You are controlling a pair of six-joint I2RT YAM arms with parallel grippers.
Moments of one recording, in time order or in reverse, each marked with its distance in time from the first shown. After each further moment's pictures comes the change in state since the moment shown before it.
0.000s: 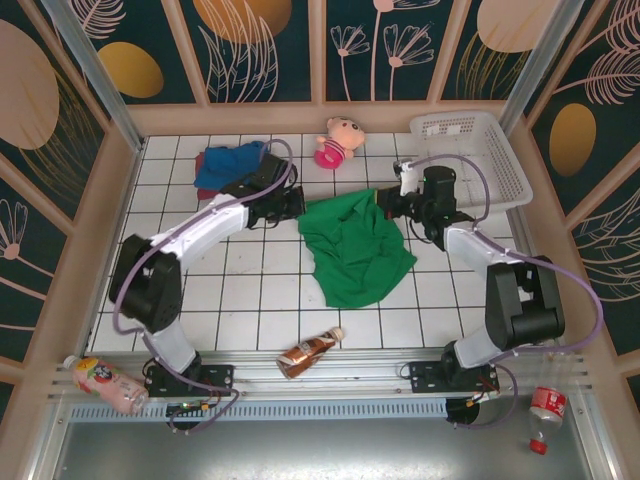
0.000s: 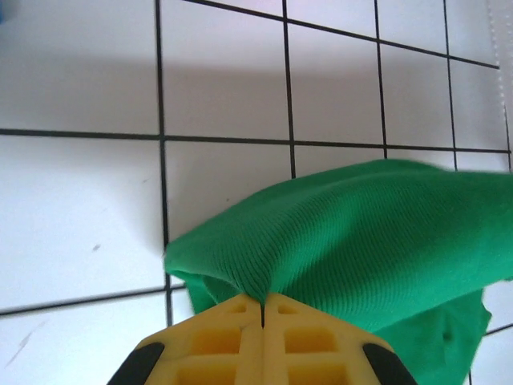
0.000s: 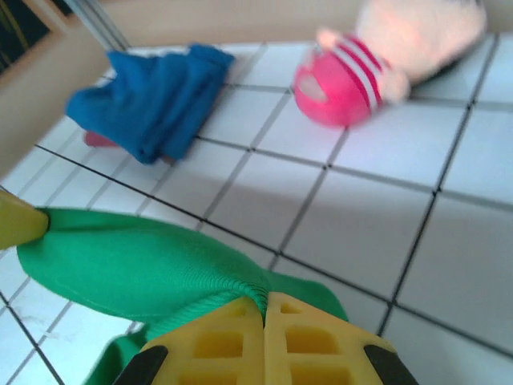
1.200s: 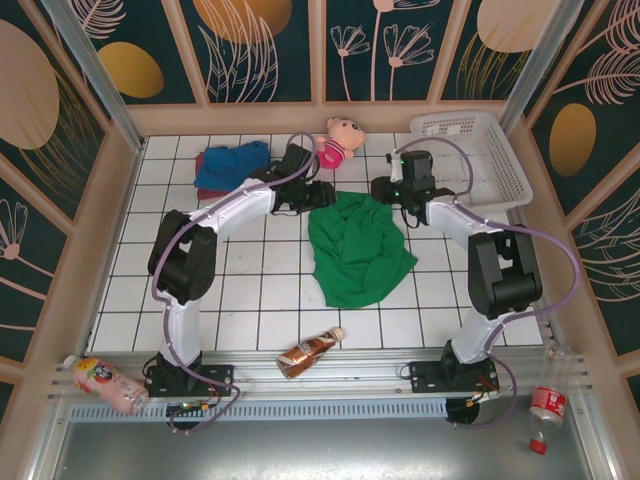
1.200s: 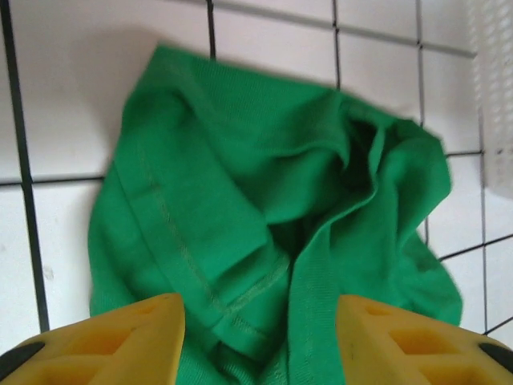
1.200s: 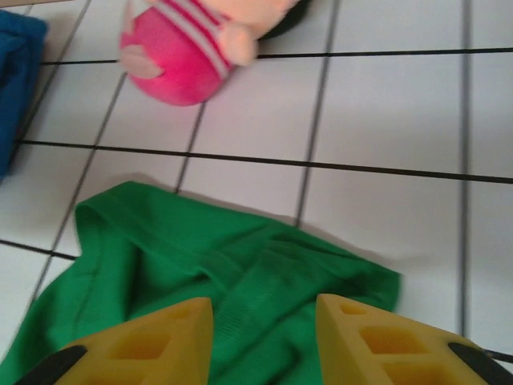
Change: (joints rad) left arm -0.028 0.237 0.222 -0.023 0.100 -0.038; right arm 0.074 0.236 0.290 -0.234 0.348 0.040
